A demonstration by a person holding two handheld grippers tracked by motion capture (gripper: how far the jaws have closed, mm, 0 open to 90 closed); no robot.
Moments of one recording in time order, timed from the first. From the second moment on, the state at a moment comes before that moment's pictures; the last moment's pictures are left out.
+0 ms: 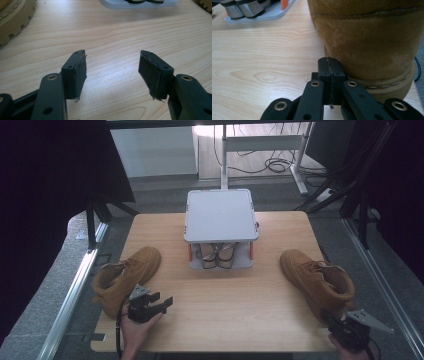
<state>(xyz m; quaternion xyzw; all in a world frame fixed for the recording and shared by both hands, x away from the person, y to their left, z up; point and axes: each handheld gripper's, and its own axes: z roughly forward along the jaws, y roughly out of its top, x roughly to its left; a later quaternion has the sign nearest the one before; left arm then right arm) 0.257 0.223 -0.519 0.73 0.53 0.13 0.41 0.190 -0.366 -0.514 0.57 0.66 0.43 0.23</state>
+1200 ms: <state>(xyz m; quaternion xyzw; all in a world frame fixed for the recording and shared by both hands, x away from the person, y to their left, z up) 0.252 0.221 -0.508 0.73 0.52 0.14 0.42 0.215 -0.282 -0.512 0.50 0.70 0.48 0.17</state>
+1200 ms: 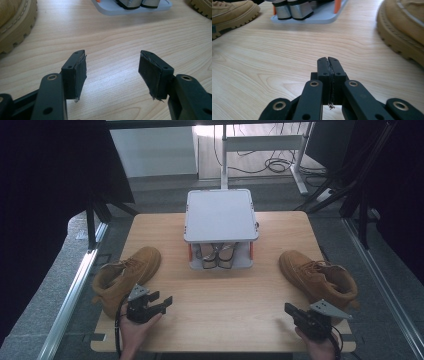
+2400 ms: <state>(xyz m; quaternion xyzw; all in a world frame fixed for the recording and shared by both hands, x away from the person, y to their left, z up) 0.243 0.323 -0.415 0.65 0.56 0.24 0.45 0.237 -0.236 -0.529 0.46 0.76 0.44 0.11</state>
